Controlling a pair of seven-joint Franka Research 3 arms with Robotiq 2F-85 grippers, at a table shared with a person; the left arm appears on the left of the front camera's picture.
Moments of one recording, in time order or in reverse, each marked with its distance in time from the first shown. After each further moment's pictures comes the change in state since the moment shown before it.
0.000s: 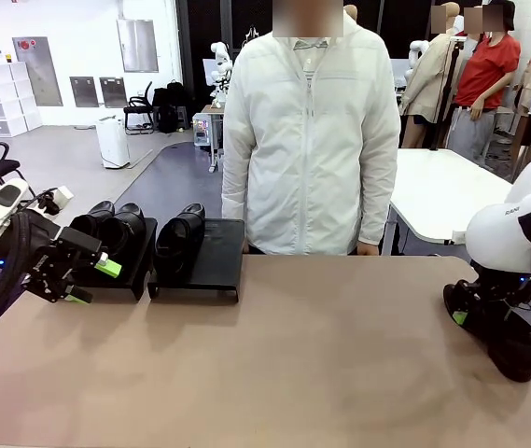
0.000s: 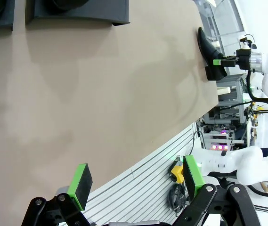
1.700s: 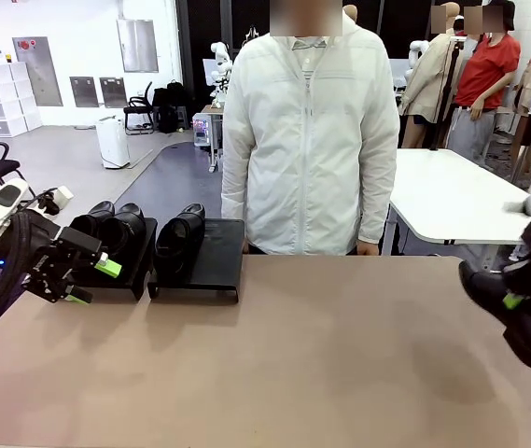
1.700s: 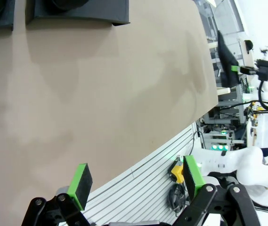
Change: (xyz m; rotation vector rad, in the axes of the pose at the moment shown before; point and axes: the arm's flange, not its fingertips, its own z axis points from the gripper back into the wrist) left arm 0.000 0.000 0.000 0.000 0.000 0.001; right arm -0.055 -0.028 0.101 0.120 -0.094 -0.109
